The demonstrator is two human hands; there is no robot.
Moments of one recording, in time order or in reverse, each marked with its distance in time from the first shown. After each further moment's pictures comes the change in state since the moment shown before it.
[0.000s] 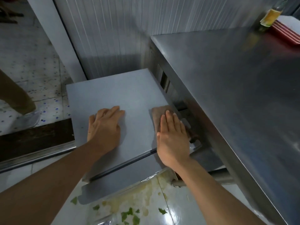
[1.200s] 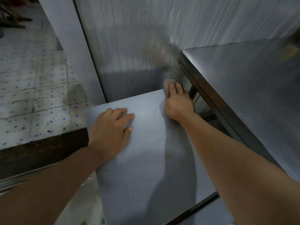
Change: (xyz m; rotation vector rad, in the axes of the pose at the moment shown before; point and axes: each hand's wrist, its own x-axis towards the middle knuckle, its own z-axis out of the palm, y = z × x) left_hand 0.097 -0.092 -0.017 0.106 0.037 0.242; right_hand 0.242 -0.034 -0.002 0.143 -0.100 0.164
